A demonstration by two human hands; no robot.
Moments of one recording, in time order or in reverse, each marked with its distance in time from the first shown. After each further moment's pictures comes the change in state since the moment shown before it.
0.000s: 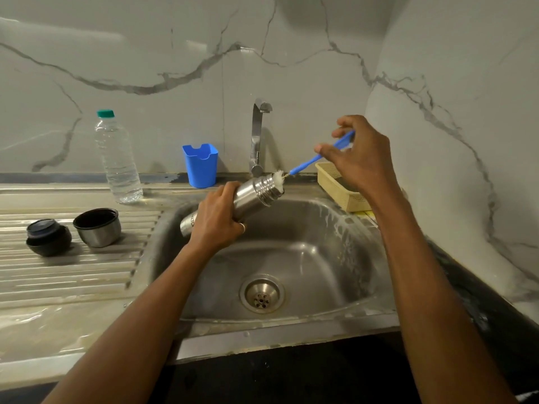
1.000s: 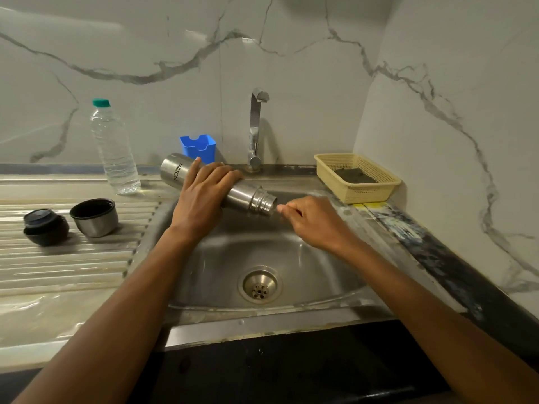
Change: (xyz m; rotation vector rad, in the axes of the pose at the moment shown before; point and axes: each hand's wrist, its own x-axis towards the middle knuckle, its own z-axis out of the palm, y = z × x) left_hand 0.007 -0.016 -0.018 0.361 0.162 0.351; right_hand -0.078 0.034 0.063 -0.185 -0.451 -0.303
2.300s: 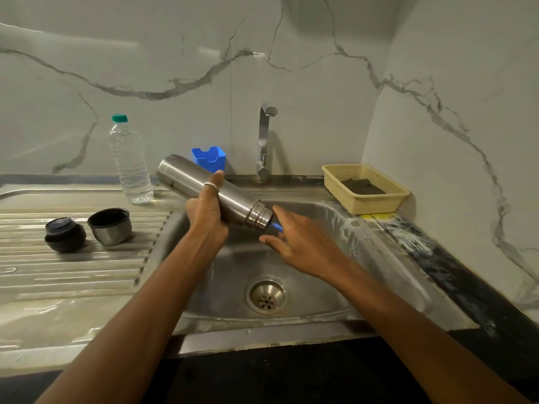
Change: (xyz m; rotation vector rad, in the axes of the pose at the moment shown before) left_hand 0.019 0.043 -0.025 -1.722 0.464 -1.405; right_hand -0.006 -0.033 0.017 -0.015 -0.093 0.013
